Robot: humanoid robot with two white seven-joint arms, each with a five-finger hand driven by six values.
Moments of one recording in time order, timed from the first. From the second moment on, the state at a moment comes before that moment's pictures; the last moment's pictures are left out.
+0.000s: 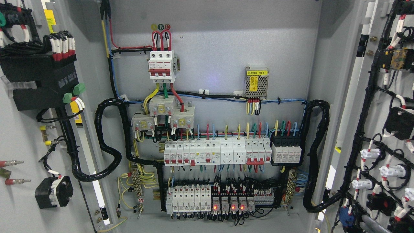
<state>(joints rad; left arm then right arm) 0.47 0.22 0.21 -2.05 0.48 -0.45 -0.56 0.39 -0.39 -0.21 -2.09 -0.52 -0.51 0.32</state>
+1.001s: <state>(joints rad) 0.50 0.23 0.47 -2.03 0.71 -0.20 -0.73 0.40 -0.35 -0.26 -2.09 -0.62 -0.52 0.31</state>
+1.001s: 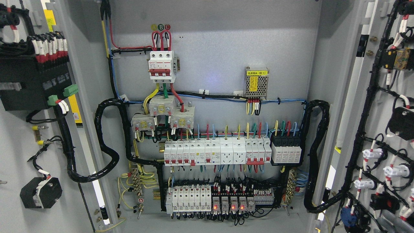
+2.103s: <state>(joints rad) 0.40 0.32 0.70 -1.86 0.79 -0.06 -0.86 0.43 -0.30 -0.34 -2.07 -0.70 -0.51 0.32</state>
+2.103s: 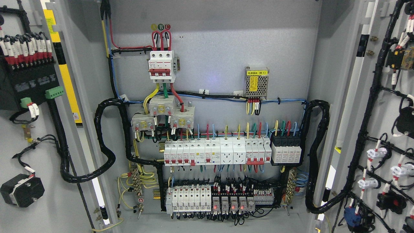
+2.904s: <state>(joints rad) 0.30 0.40 0.74 -1.68 0.80 0.03 -0.89 0.44 -0.28 -0.39 -2.04 -0.73 -0.51 0.32</state>
